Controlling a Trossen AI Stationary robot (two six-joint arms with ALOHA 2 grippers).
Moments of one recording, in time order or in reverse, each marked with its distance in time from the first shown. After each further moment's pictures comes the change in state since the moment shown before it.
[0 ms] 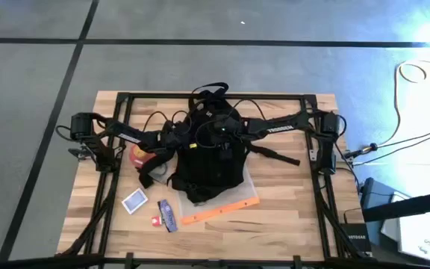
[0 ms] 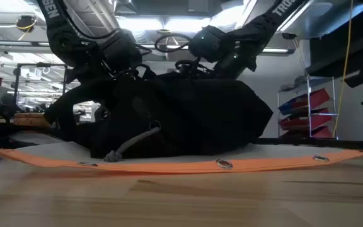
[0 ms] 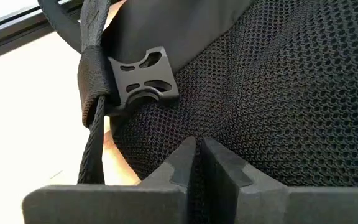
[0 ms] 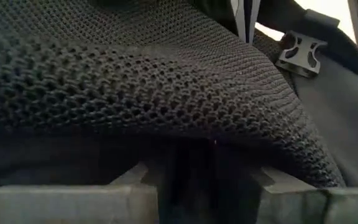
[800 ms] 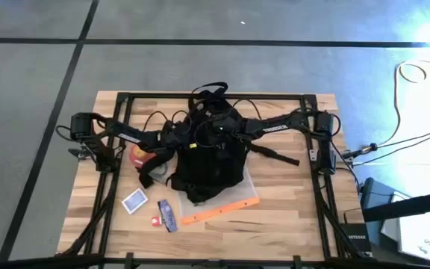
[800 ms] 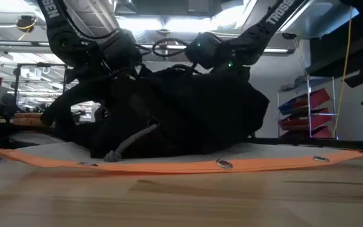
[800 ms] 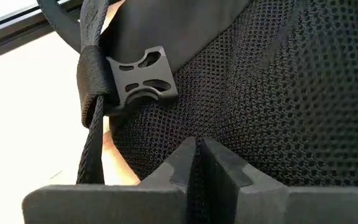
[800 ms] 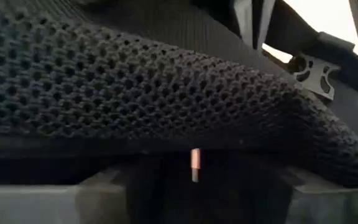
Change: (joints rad) left arm 0.001 0.000 0.000 0.000 0.002 0.000; right arm -0.025 0.073 0.016 0.112 -0.062 -0.053
